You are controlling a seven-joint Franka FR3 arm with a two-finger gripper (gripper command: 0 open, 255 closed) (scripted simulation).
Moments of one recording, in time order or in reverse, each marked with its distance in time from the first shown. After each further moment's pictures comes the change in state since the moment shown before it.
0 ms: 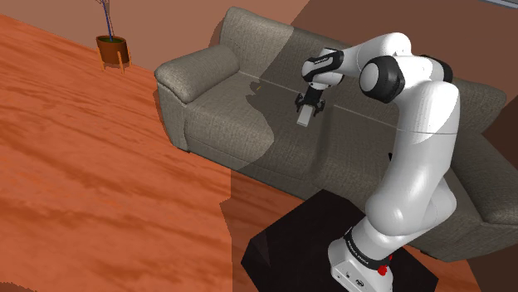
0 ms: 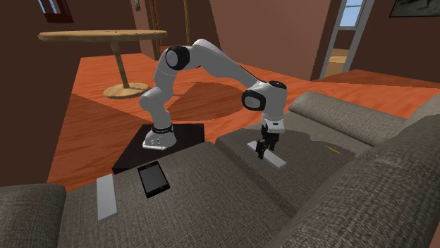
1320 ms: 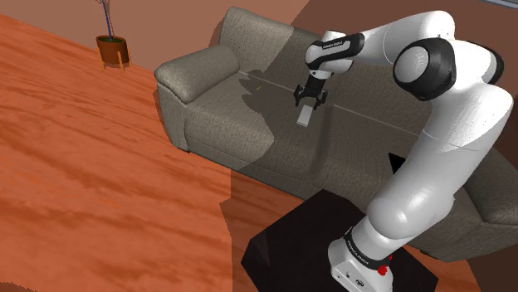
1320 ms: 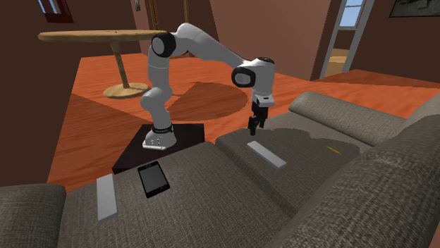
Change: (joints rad) arm 0.086 -0.297 0.025 -0.229 -0.072 -0.061 -0.012
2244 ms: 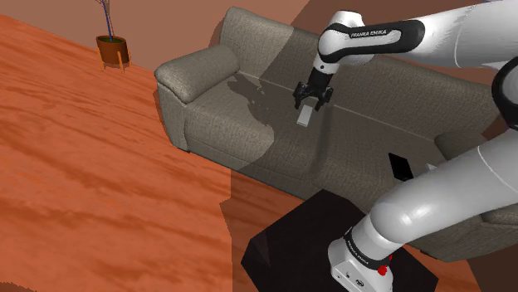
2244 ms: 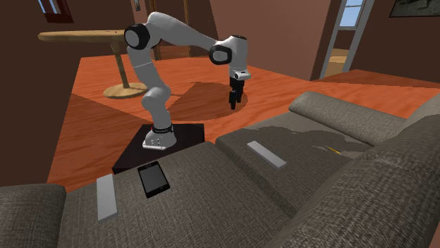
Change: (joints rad) arm 0.104 -0.476 0.101 -0.367 -0.060 -0.106 -0.024
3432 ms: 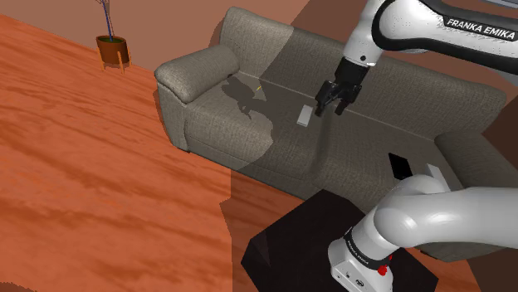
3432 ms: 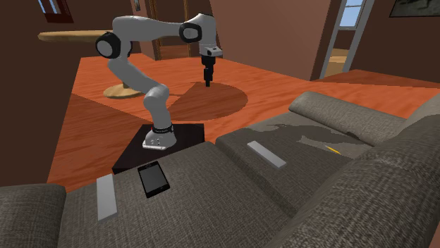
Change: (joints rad) arm 0.113 -0.524 0.099 -0.187 0.045 -0.338 -0.077
